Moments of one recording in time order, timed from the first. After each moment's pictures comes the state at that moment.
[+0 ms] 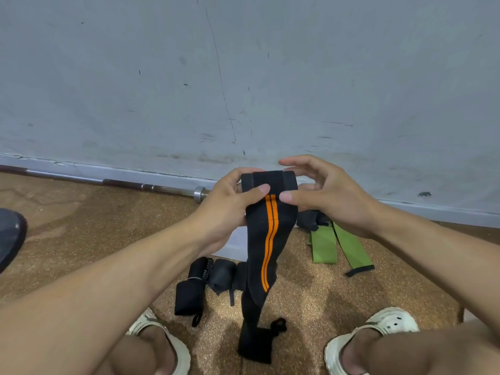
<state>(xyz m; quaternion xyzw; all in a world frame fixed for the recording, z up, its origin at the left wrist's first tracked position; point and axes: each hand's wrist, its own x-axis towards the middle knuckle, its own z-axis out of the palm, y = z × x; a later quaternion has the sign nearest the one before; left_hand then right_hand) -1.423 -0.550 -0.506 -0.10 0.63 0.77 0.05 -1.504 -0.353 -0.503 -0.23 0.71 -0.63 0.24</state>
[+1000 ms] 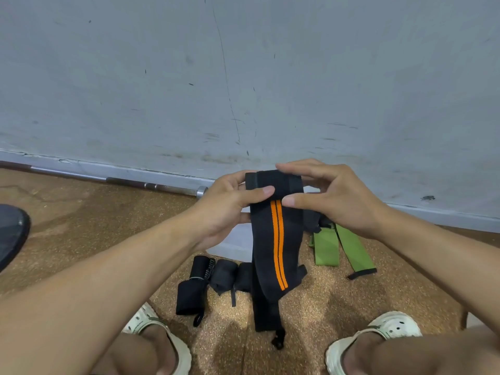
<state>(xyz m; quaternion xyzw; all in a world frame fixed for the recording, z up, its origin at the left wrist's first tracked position) -1.425 -0.564 -0.504 -0.07 0.64 0.76 0.09 -1.503 -0.356 -0.501 -0.30 0.74 -0.57 0.17</state>
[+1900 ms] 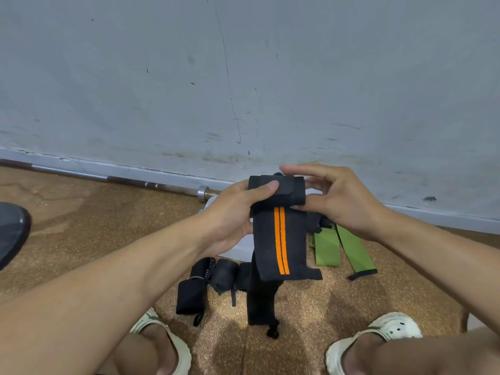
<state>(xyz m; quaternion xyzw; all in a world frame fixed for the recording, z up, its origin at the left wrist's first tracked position) -1.425 -0.554 -0.510 -0.10 0.60 0.78 0.13 -1.505 -0.357 -0.508 -0.29 0.75 -0.58 0.16</state>
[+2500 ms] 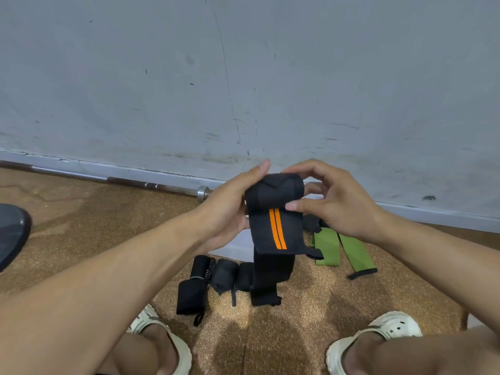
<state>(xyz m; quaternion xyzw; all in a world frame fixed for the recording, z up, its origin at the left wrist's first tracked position) -1.425 -0.557 -0.503 -0.09 0.60 0.78 0.14 -1.499 -0.356 -0.510 -0.30 0.75 -0.57 0.15</state>
